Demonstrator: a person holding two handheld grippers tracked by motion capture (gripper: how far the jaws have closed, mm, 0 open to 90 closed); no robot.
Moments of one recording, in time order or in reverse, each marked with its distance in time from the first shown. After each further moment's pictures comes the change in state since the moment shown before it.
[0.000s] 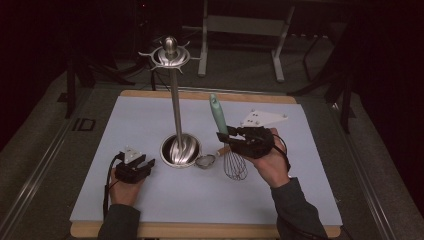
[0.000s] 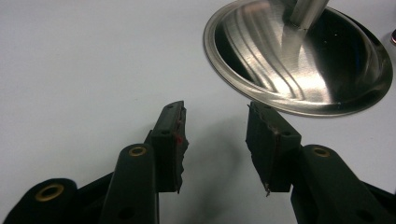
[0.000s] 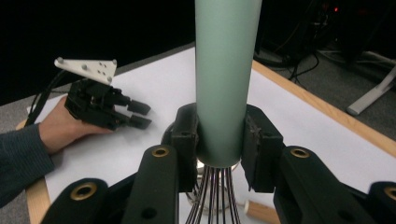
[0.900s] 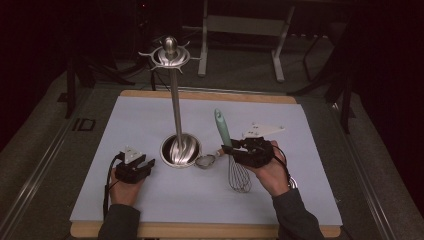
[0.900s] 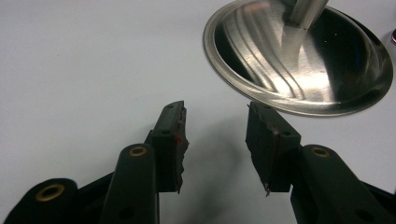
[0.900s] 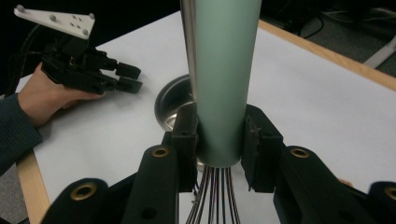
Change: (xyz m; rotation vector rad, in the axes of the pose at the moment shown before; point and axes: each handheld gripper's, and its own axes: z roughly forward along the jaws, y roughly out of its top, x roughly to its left) left arm 0.000 0.000 0.000 0.001 0.001 0.003; right arm -0.009 -0.046 0.014 0.091 -0.005 0.078
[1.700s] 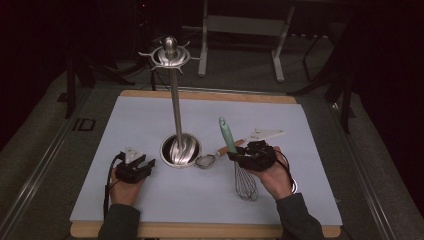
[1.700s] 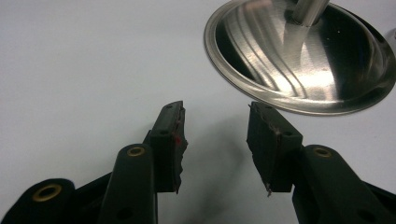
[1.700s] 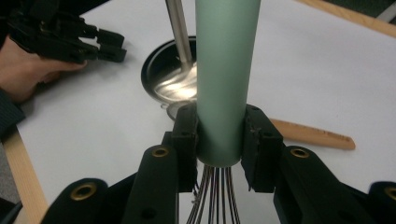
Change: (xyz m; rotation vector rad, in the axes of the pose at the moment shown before) left arm -0.001 0.000 0.001 0.008 0.009 0.002; right arm -0.014 -0.025 0.007 0.098 -0.010 0.059
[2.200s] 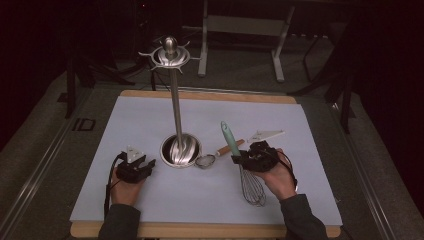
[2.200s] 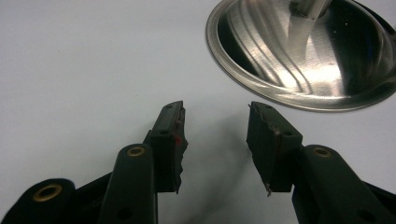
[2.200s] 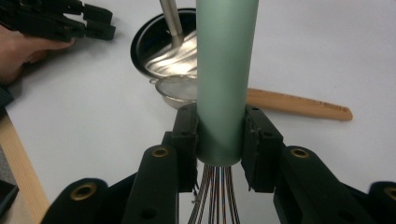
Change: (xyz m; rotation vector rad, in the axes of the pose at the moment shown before) left arm -0.002 0.001 0.002 0.023 0.015 0.011; right arm -0.010 -0.009 0.002 0.082 -0.005 0.033
